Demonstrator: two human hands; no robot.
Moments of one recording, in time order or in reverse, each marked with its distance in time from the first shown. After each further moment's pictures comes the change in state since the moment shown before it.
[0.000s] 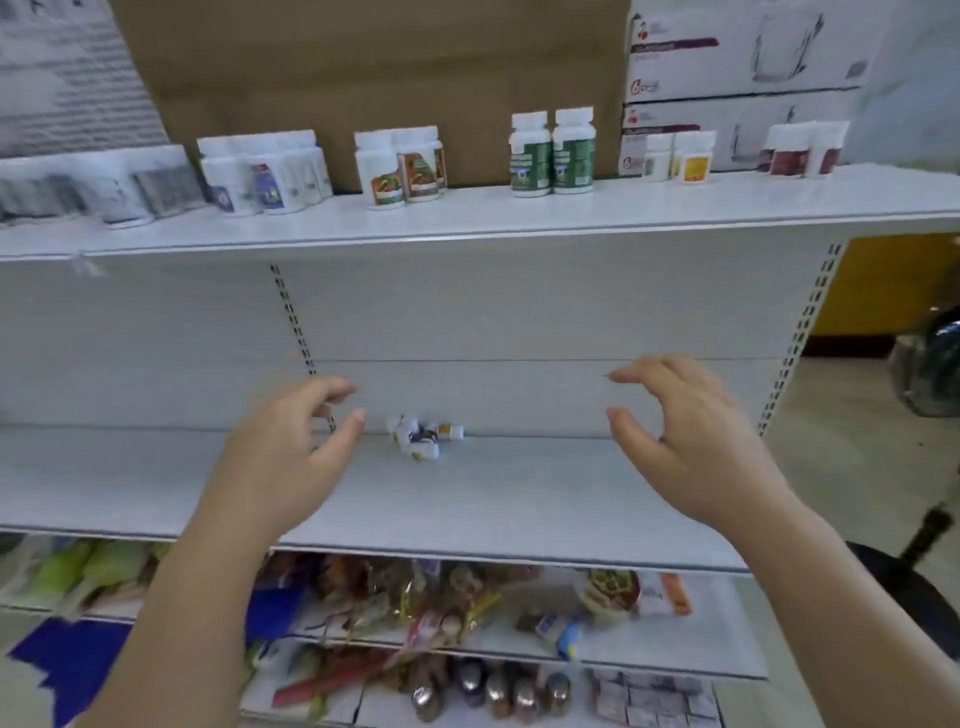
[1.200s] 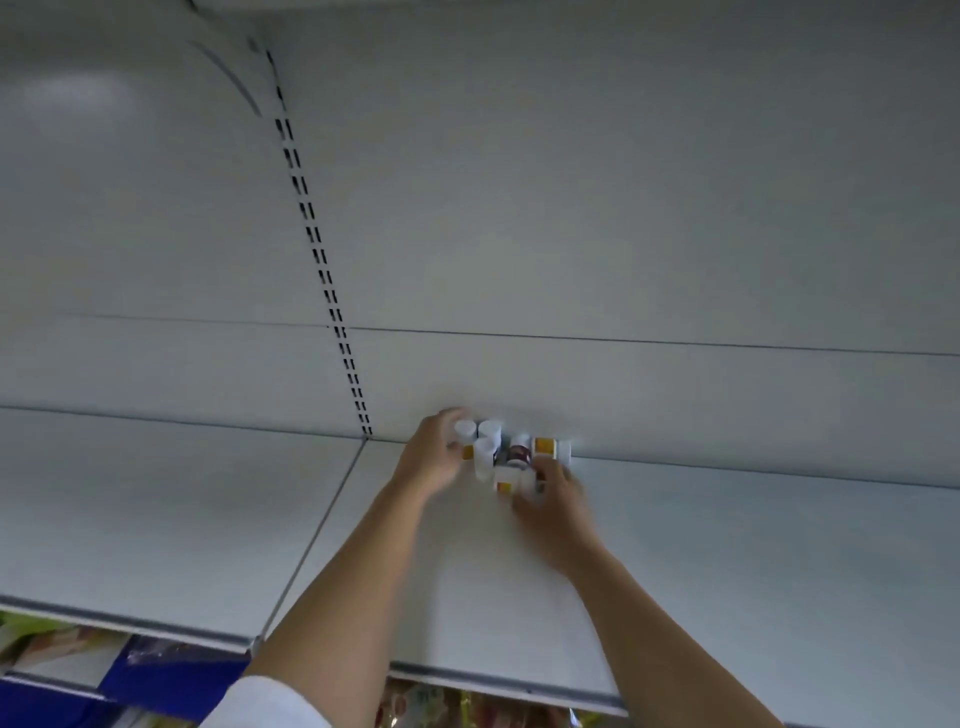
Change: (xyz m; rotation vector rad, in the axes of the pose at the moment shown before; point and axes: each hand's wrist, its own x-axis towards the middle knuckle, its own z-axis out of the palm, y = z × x) left_hand 0.194 -0.293 0.313 -0.237 -0.384 -0.254; right_hand 0.140 0.009 0.506 0.352 -0.292 0.423
